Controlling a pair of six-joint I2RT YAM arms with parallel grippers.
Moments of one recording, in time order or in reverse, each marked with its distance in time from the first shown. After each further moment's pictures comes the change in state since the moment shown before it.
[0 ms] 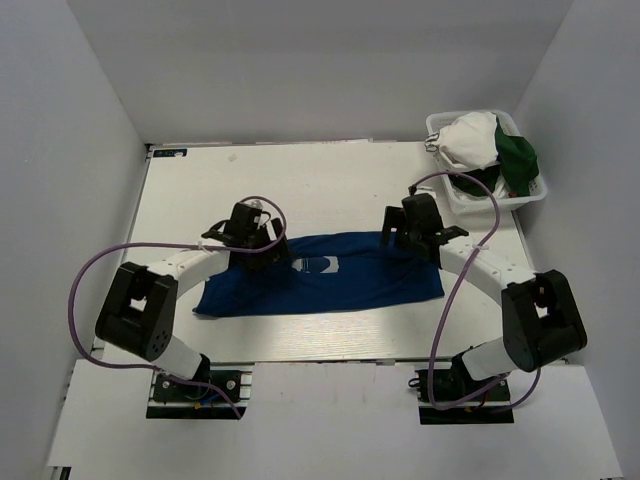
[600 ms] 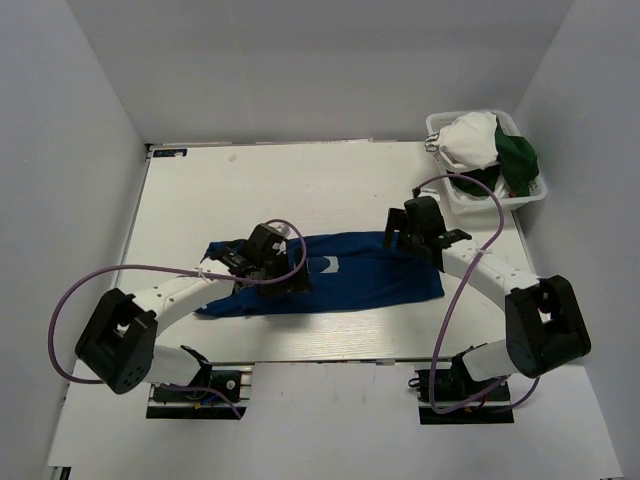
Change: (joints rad) left arm -0.255 -0.172 -0.066 -0.156 0.041 -0.006; right arm -0.004 -0.037 -0.029 -0.004 0.020 0.018
